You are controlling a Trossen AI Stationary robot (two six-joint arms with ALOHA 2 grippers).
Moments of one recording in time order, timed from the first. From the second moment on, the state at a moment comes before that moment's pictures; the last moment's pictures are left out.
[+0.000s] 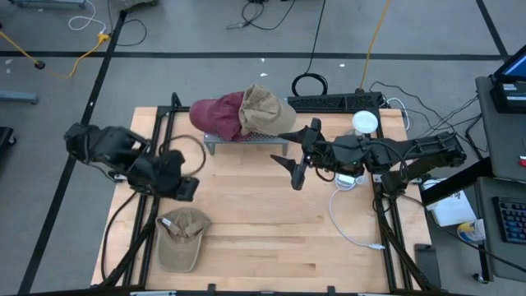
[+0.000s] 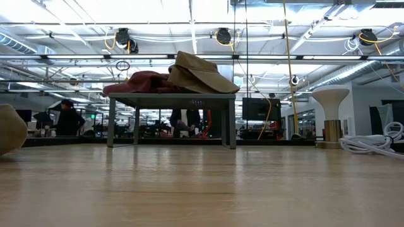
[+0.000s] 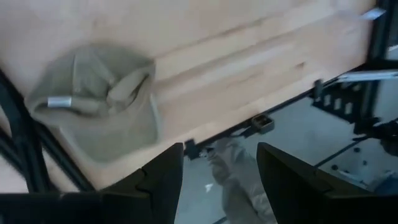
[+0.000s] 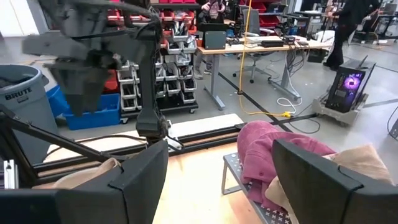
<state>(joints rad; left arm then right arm) -0.43 1.36 1.83 -1.57 0.06 -1.73 0.22 1.38 1.49 -0.28 0.54 0.10</state>
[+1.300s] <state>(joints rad) -0.78 2.04 1.83 -1.53 0.16 -2.19 0.22 1.38 1.40 -0.29 0.21 0.20</state>
